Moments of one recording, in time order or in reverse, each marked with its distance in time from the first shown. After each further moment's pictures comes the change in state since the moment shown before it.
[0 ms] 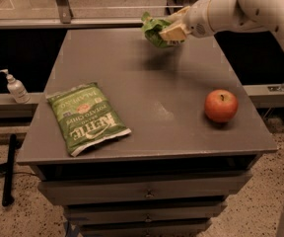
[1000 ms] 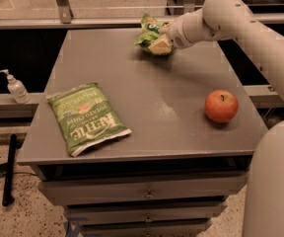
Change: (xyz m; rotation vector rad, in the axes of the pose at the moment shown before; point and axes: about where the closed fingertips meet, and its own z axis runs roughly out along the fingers) arm 0.044 -0.003 0.065 0.042 0.151 0.036
